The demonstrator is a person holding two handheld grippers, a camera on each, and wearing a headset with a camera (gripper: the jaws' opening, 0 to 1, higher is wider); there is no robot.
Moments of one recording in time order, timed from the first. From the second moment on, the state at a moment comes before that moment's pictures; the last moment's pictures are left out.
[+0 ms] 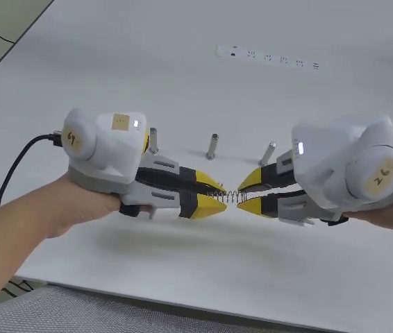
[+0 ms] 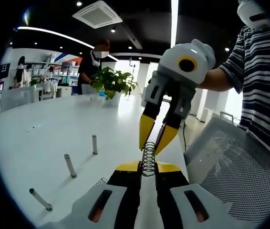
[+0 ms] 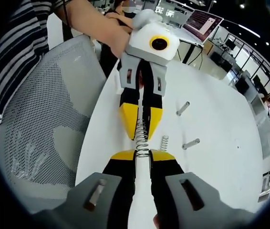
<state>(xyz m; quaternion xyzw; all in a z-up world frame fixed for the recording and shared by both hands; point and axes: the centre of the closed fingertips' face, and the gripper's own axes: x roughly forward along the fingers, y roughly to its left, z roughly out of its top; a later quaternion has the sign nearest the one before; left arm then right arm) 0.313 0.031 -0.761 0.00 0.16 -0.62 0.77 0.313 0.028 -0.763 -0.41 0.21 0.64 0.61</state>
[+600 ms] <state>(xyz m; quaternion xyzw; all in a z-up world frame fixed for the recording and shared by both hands) 0.313 0.035 -0.765 0.01 0.17 -0.62 0.76 0.308 0.041 -0.746 -0.37 0.19 0.66 0.62</state>
